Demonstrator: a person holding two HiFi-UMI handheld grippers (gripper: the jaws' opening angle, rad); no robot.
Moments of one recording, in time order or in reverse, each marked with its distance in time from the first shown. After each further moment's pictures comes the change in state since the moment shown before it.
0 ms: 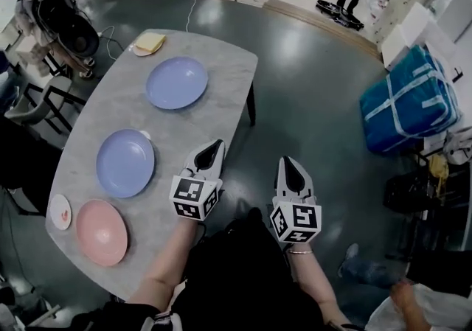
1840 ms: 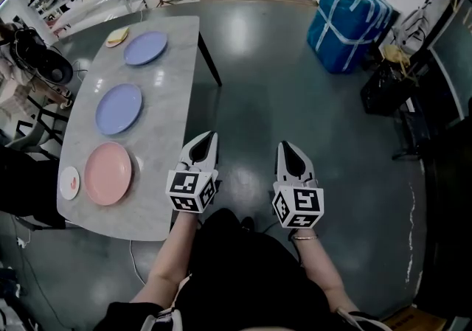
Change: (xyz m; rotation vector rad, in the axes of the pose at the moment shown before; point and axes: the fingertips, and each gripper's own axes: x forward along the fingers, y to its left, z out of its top) left arm -0.299 -0.201 -0.066 0.083 -0.016 -0.255; right arm -0.393 0.087 -0.073 0.051 -0.100 -0.281
